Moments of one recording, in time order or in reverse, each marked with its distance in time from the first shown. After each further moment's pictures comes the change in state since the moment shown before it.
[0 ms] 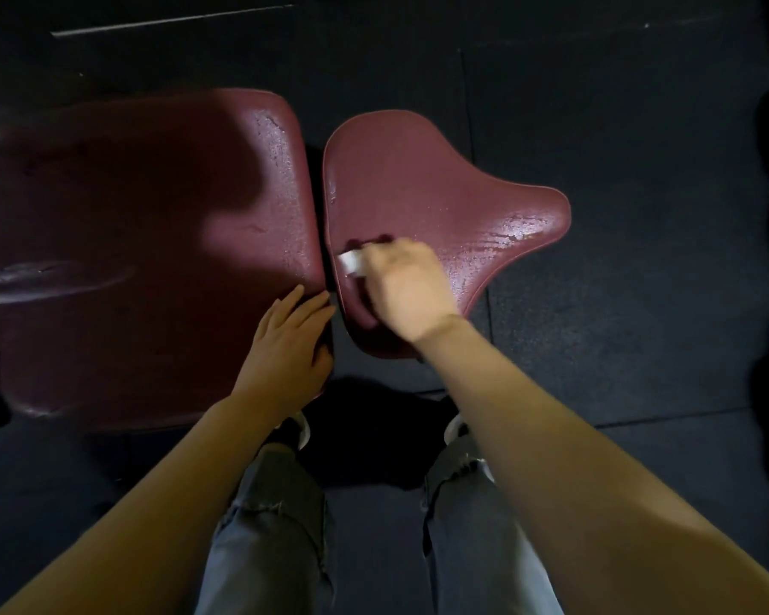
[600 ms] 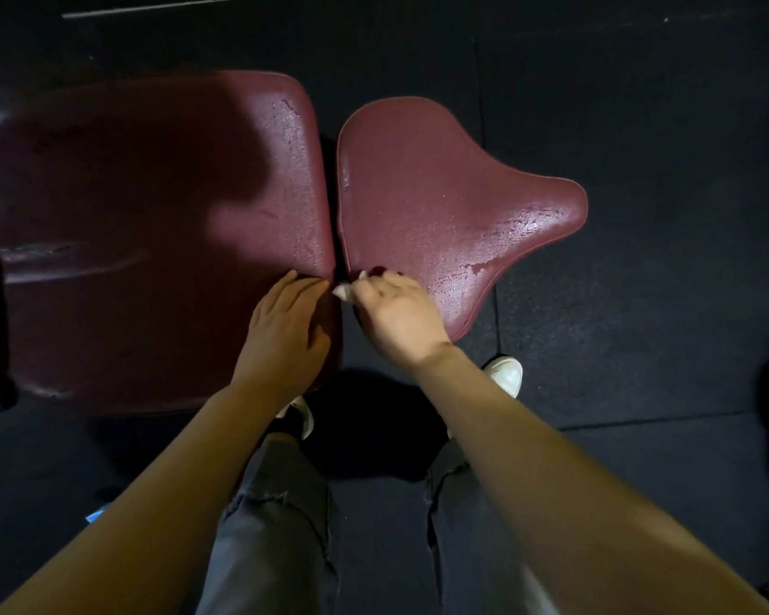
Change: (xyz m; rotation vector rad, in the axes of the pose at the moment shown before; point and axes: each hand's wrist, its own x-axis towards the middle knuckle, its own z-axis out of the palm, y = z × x) left_hand -0.005 -0.007 -0.005 -0.086 0.124 -0.087; right_hand -0.030 -0.029 0.022 0.066 -0.047 -0.056
